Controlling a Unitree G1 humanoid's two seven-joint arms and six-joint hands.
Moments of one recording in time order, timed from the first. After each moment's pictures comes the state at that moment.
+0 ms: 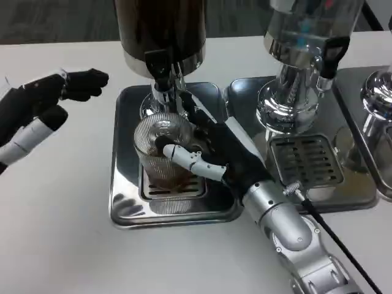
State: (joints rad) left arm -0.44 0.59 0.22 0.99 -0.22 -1.02 -0.78; right arm -0.37 0.03 0.23 0.50 -0.20 -0.17 0.09
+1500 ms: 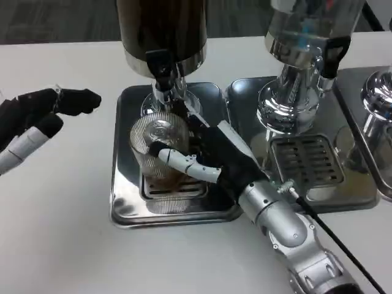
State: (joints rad) left arm -0.40 0.62 0.22 0.99 -0.19 -1.00 -0.75; right arm -0.43 0.03 0.23 0.63 -0.21 -0.22 0.10
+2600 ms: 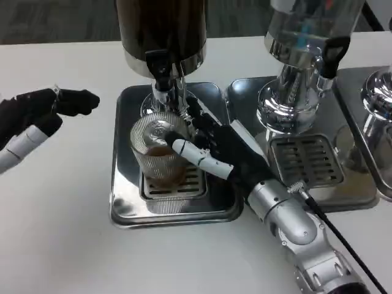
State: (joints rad) left arm -0.40 0.63 0.22 0.99 -0.19 -0.99 -0.75; right arm -0.44 0.02 0.18 0.65 -0.16 -0.22 0.13
